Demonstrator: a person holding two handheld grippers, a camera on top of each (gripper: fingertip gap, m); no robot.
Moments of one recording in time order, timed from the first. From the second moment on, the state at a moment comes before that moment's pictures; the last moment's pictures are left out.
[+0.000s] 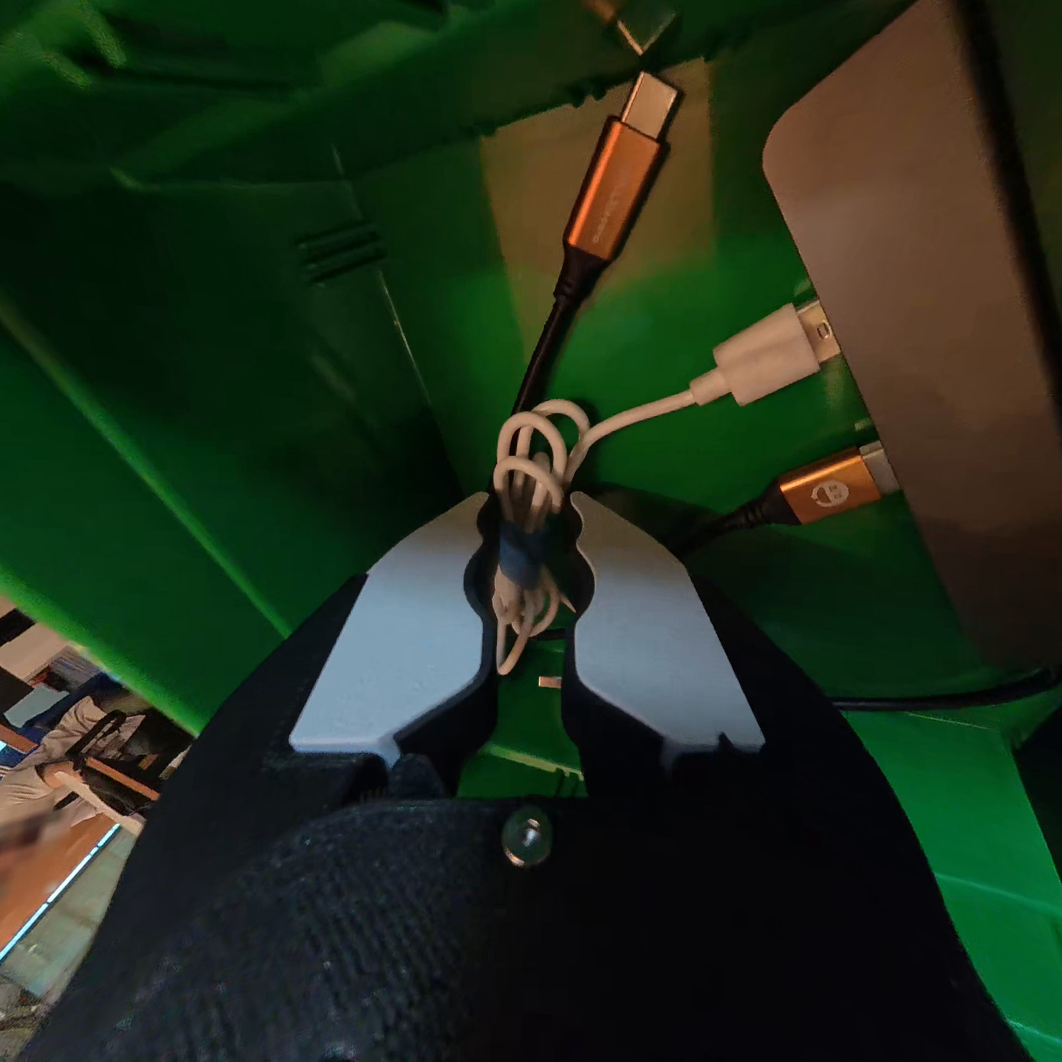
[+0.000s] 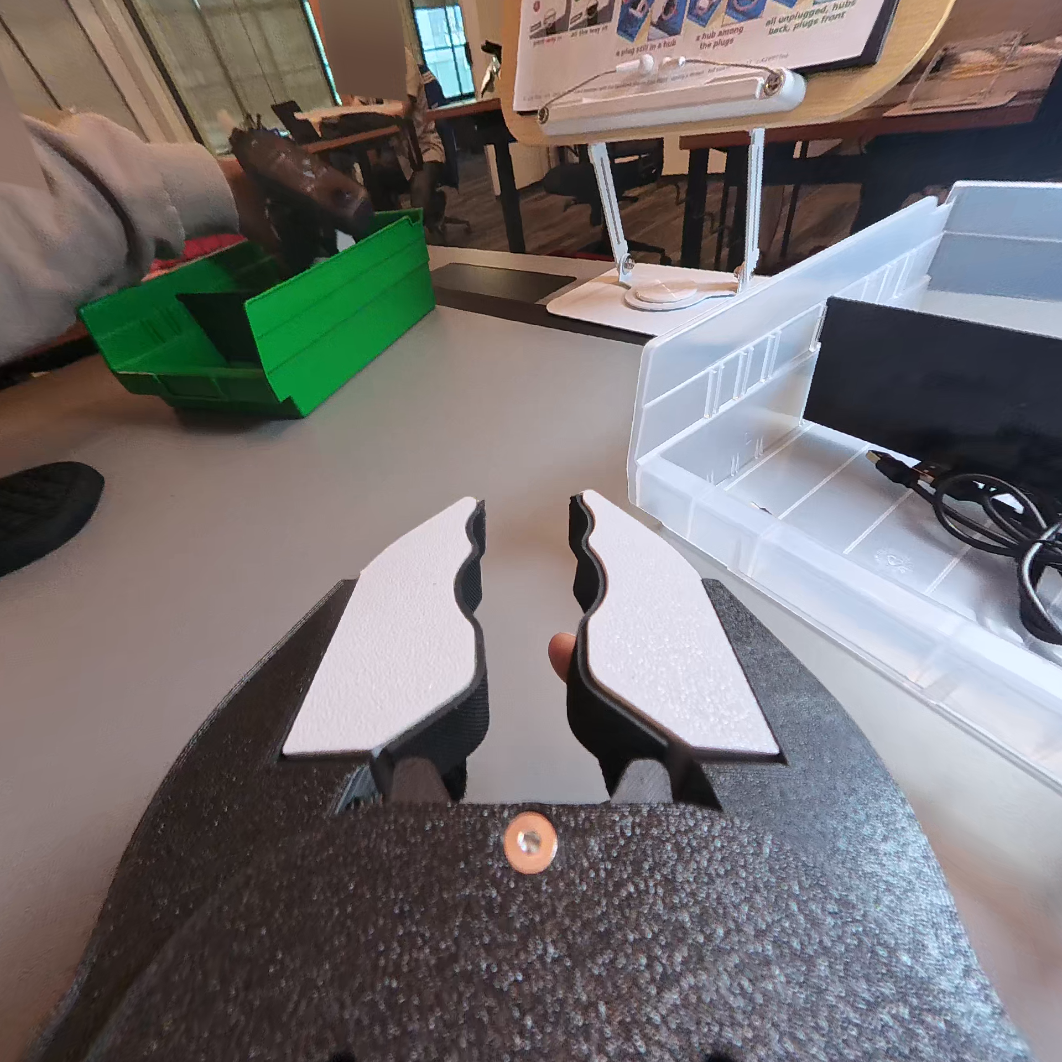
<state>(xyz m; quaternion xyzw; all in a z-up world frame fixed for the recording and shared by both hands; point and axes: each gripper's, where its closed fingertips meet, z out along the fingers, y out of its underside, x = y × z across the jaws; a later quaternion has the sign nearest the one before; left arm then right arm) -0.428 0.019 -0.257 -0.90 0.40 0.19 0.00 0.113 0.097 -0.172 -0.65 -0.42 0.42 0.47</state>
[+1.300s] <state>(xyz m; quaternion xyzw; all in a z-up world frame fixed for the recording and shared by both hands) -0.031 0.009 -0.065 -0.75 0.33 -0.11 0.56 0.034 0.005 -0.090 -0.46 -0.57 0.53 0.42</state>
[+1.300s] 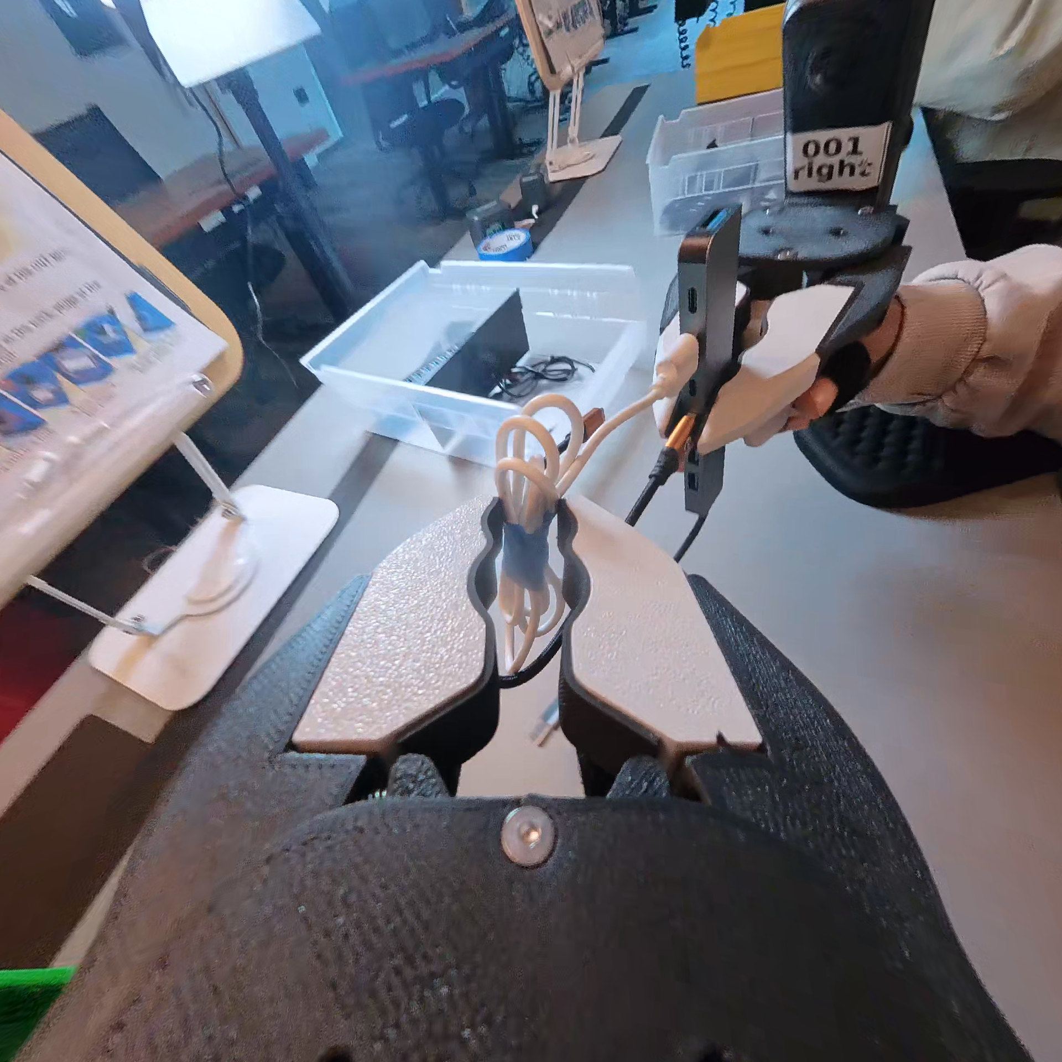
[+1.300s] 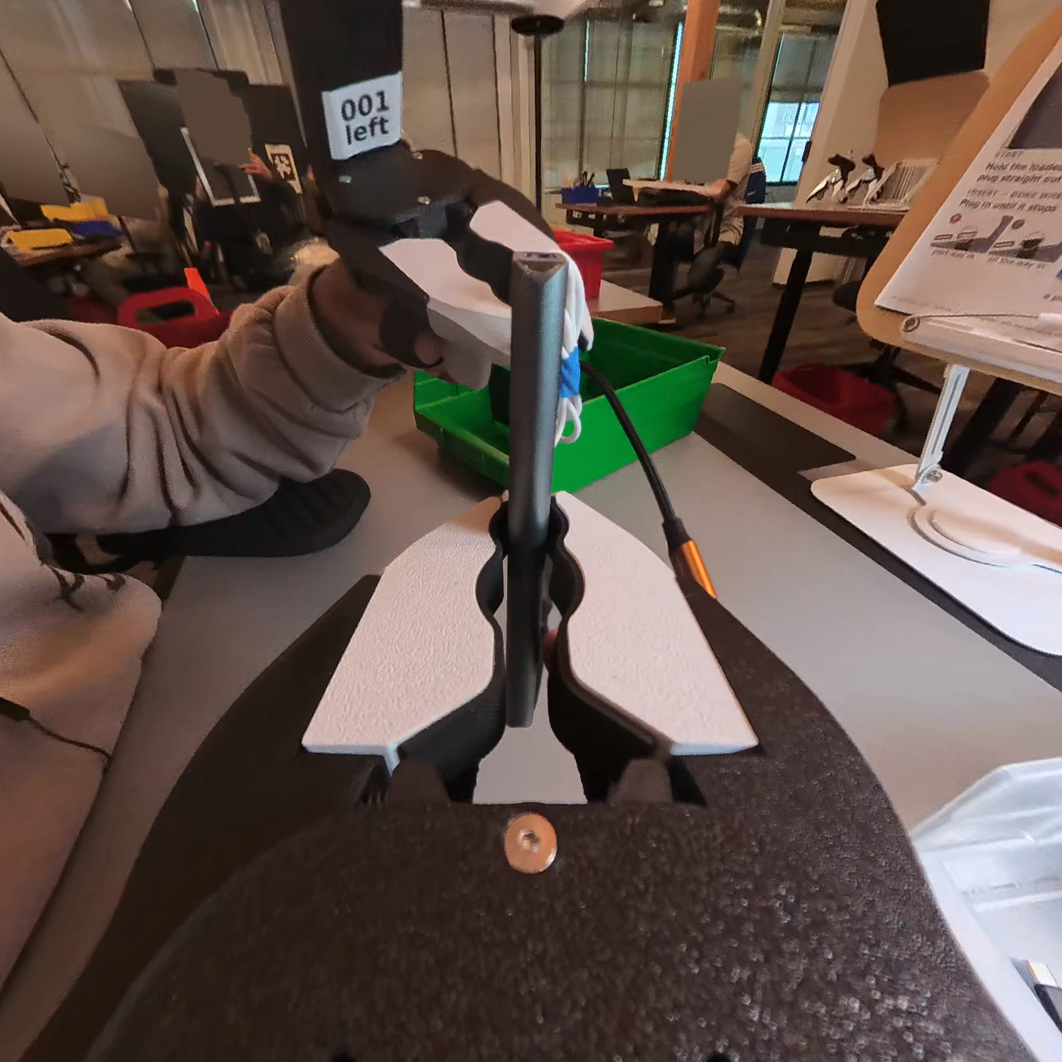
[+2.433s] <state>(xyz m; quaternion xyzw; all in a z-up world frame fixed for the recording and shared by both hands) 0.000 0.020 -0.118 -0.71 0.35 -0.21 0.58 0.014 -0.001 -0.132 -0.32 -0.70 0.14 0.62</state>
